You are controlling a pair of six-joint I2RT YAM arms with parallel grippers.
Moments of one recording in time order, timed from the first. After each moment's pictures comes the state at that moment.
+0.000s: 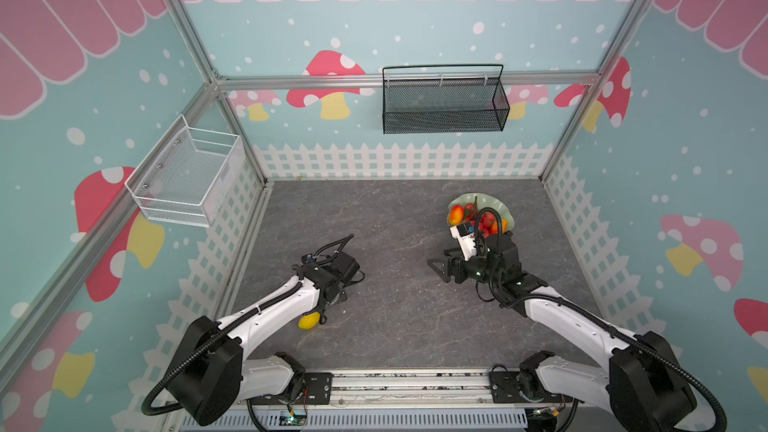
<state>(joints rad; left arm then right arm) -0.52 1.27 0.73 -0.95 -0.47 -1.00 0.45 1.17 0.59 0.12 -0.48 0.25</state>
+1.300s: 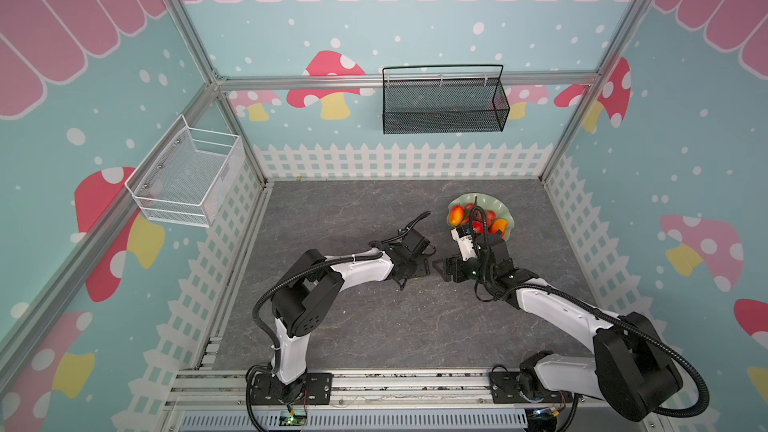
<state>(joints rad) -0.79 1.94 1.24 -0.31 -0.05 -0.87 0.43 1.29 0.63 0.00 -0.29 0.27</state>
